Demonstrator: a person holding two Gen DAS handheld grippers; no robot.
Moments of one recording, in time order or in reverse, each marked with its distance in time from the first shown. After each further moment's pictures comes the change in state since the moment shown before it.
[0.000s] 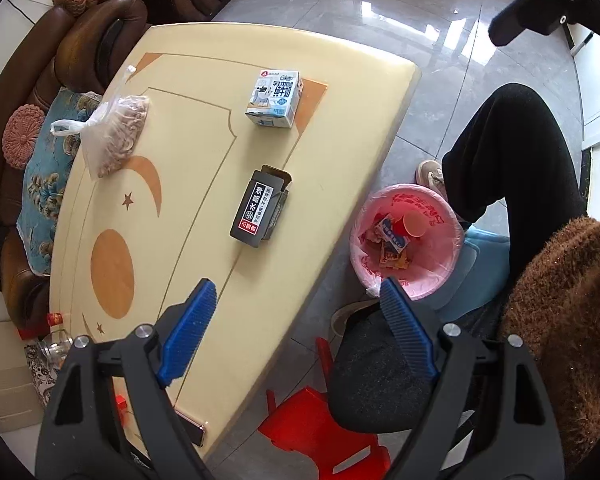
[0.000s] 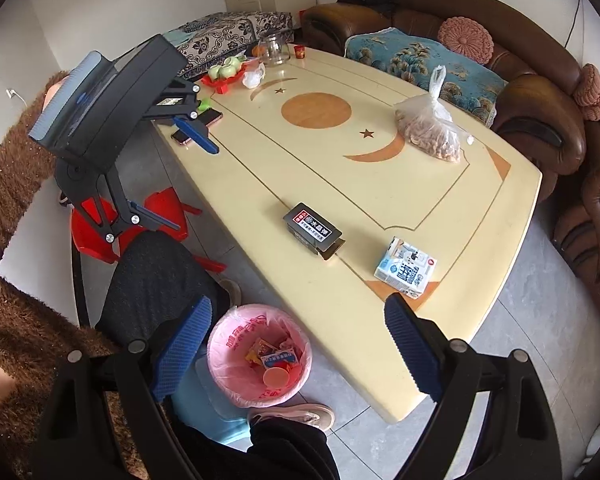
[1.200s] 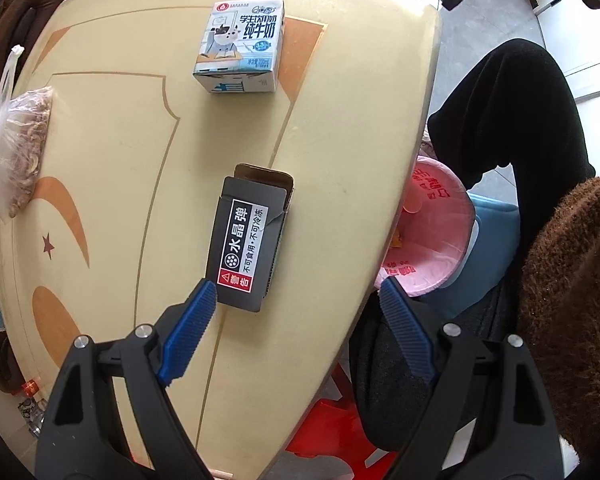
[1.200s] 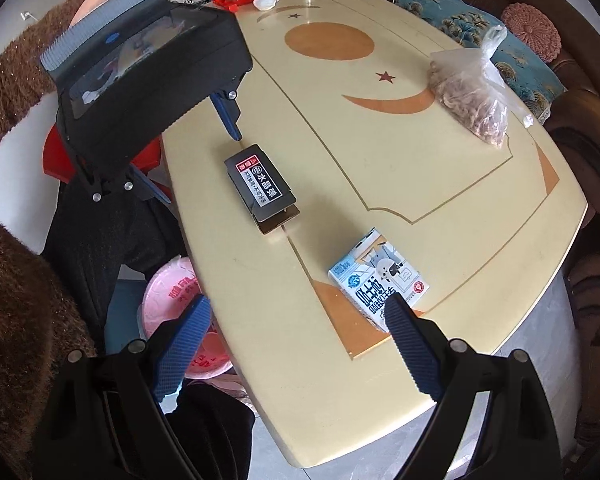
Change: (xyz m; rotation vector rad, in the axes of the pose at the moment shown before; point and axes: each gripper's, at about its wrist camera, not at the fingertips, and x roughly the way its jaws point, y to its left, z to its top) left arm 0.148 0.046 0.055 0.155 0.143 -0.217; right arm 0.140 -0.086 0.024 -0.234 0.231 0.040
